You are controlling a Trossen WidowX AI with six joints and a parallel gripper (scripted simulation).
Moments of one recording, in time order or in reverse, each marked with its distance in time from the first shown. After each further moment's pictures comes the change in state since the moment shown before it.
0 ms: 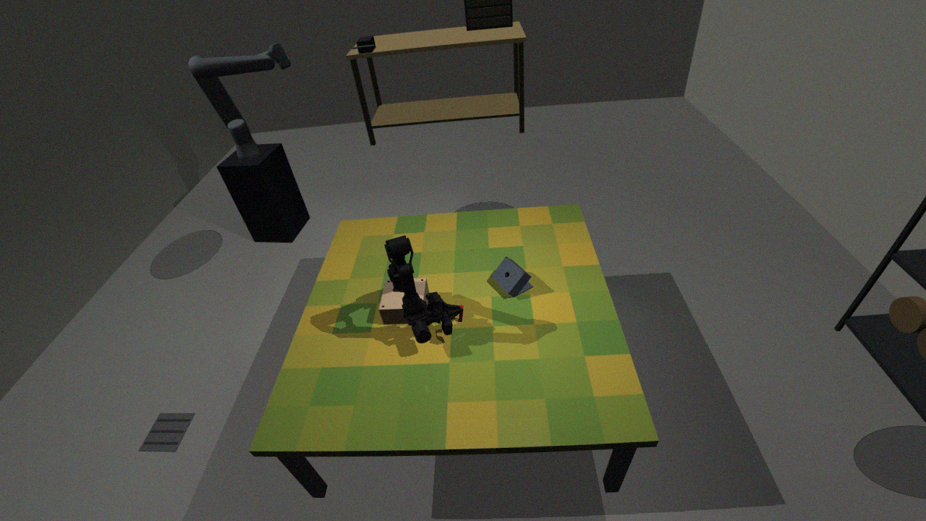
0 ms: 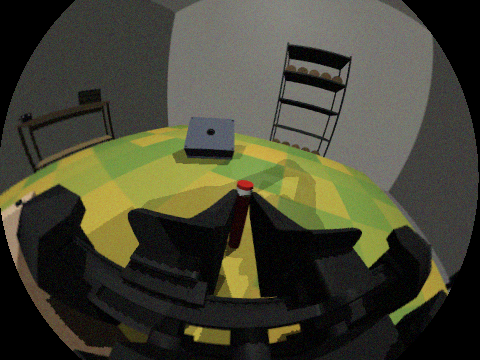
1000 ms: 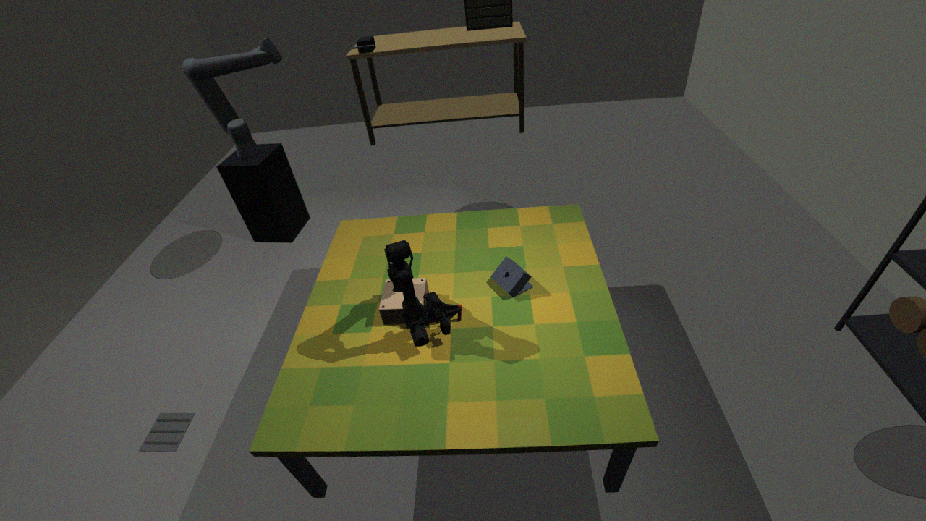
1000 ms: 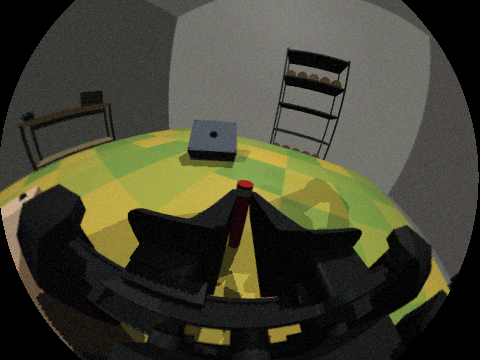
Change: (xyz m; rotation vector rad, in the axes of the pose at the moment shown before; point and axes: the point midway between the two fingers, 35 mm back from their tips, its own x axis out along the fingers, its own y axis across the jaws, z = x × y) arm -0.005 0.006 -0.002 -0.005 -0.030 0.005
